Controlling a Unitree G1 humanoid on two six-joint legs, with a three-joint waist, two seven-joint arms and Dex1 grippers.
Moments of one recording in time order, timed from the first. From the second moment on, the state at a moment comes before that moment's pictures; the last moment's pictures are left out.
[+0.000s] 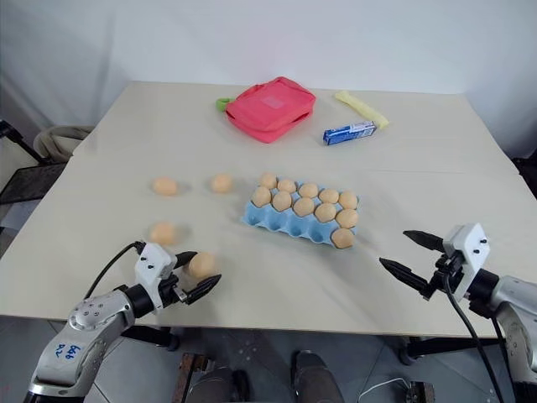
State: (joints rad) left arm 0.07 0.51 0.06 -0.36 -0.30 0.46 -0.54; right arm 0.07 -0.76 -0.40 -0.13 0.55 0.25 1.04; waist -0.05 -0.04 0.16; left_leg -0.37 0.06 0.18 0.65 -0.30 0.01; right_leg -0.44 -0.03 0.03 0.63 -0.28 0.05
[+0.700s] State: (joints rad) left arm -0.02 0.51 0.02 -0.31 -0.30 0.51 -0.56; right arm 0.15 -0.76 -0.40 -0.24 0.58 0.23 1.07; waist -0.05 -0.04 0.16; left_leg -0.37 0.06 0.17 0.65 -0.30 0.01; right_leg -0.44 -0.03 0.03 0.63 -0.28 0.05
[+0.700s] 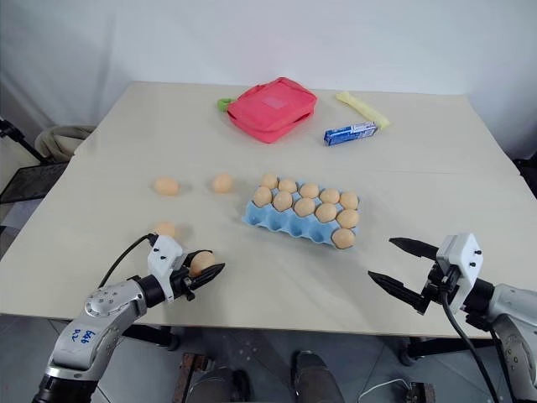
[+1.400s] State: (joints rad) left arm -0.13 0.51 0.12 -0.30 -0.41 0.51 -0.63; right arm 0.16 -0.76 -0.40 -0.25 0.58 0.23 1.03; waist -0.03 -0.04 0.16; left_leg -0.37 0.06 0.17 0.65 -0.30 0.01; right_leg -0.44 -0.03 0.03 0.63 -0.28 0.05
